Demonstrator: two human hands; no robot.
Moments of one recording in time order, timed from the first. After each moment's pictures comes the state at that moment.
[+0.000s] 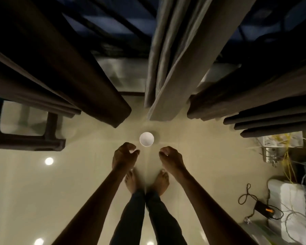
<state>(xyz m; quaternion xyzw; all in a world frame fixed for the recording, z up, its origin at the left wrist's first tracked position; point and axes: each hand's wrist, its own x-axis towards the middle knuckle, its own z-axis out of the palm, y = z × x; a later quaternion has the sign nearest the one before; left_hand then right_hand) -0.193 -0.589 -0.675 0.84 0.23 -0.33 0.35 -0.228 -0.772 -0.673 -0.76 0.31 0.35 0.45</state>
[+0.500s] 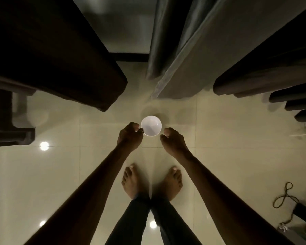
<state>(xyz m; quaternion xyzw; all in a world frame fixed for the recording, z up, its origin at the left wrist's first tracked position) -0.149 -0.589 -0.934 0.82 0.21 -0.41 0.32 -0.196 -0.749 -0.924 -0.78 0.30 0.38 0.40</state>
